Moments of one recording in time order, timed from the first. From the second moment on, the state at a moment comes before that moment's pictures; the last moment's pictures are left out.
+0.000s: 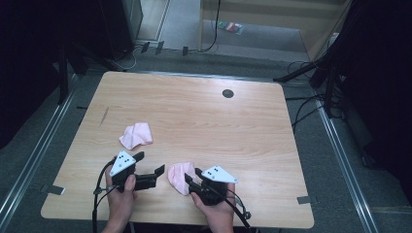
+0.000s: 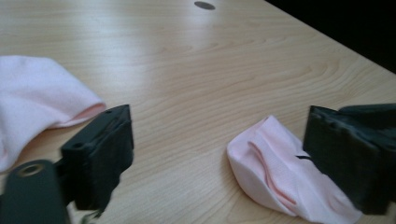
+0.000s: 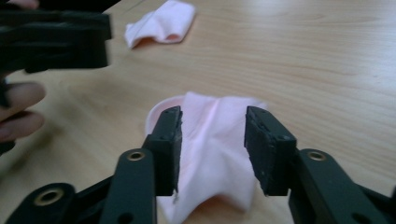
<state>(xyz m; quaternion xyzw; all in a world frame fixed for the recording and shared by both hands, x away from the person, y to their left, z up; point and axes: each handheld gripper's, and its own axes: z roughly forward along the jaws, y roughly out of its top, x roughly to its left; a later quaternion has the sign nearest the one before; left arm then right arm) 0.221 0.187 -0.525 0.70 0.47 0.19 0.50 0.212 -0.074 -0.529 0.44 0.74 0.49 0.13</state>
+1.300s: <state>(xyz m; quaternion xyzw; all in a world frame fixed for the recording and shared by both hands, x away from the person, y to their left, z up) 0.237 0.169 -0.551 0.76 0.48 0.05 0.45 0.215 -0.087 -0.524 0.45 0.74 0.48 0.15</state>
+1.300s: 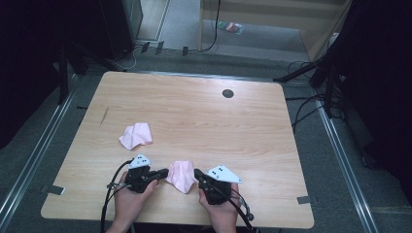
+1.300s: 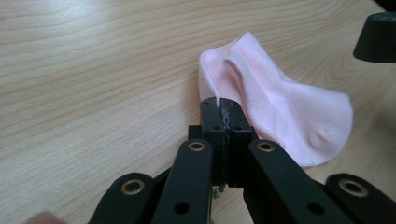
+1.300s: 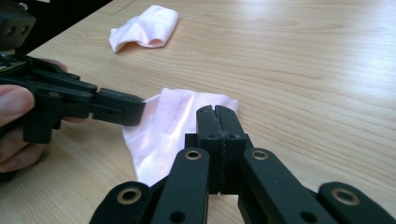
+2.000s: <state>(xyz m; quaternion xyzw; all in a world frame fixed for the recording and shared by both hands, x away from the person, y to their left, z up) 0.236 0.164 -0.552 0.76 0.47 0.04 0.45 0.200 -0.026 -0.553 0.39 0.81 0.41 0.18</state>
